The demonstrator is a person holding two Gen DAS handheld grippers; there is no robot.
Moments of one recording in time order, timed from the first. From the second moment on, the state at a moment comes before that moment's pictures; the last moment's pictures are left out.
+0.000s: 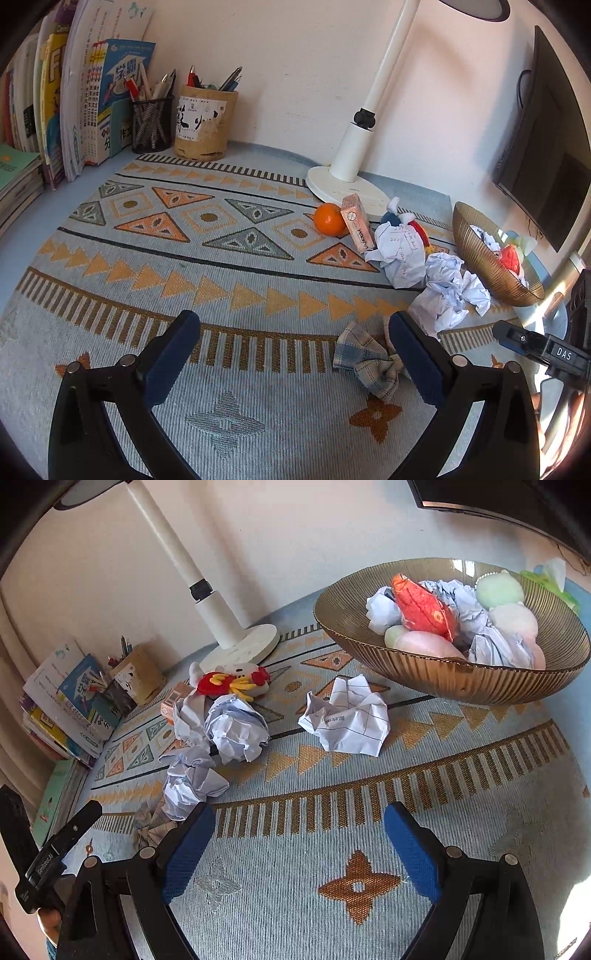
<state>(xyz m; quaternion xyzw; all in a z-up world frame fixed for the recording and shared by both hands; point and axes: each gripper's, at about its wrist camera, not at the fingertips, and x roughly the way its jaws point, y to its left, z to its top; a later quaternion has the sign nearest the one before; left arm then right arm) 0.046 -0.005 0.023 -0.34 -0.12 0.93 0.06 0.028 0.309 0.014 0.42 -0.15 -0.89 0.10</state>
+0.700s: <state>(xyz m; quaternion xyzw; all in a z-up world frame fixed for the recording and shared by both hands) 0.026 0.080 0.007 -0.44 0.02 0.87 0.19 -0.020 0.199 0.005 0.46 -0.05 -0.87 0.15</state>
